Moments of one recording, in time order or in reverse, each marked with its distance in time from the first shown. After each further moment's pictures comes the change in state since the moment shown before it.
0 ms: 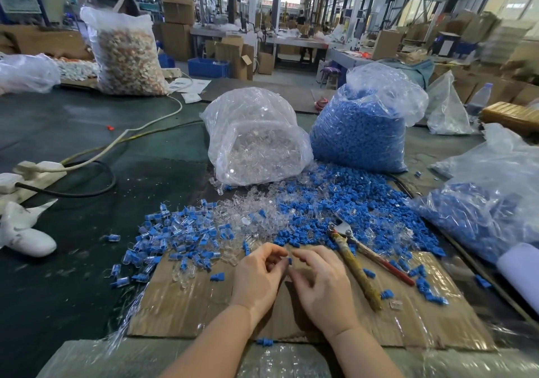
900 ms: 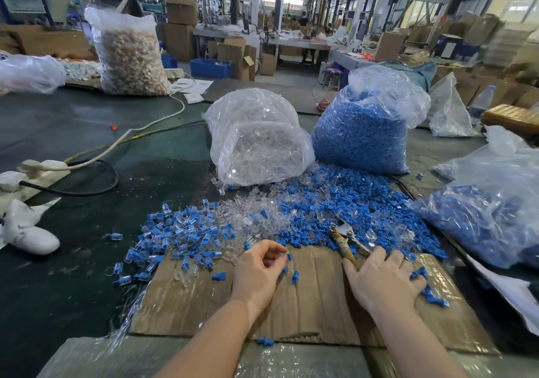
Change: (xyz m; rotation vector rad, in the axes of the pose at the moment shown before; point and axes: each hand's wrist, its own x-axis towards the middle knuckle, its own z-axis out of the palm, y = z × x) left_hand 0.004 0.003 -0.004 -0.067 0.012 -0.070; right_hand 0.023 0.043 -0.045 -0.696 -0.393 0.746
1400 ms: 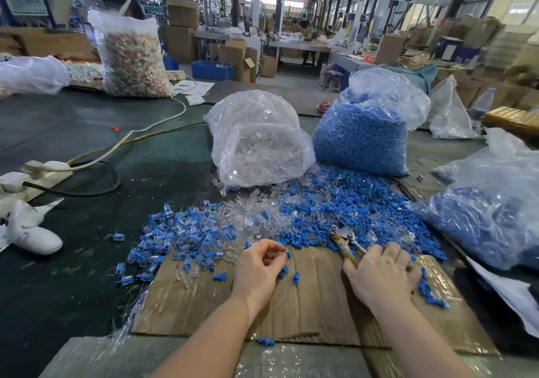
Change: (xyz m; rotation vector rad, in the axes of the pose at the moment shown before) left_hand 0.001 0.005 -0.002 -0.059 -0.015 -0.068; right_hand 0.003 -0.004 -0.005 -0.069 0.084 -0.093
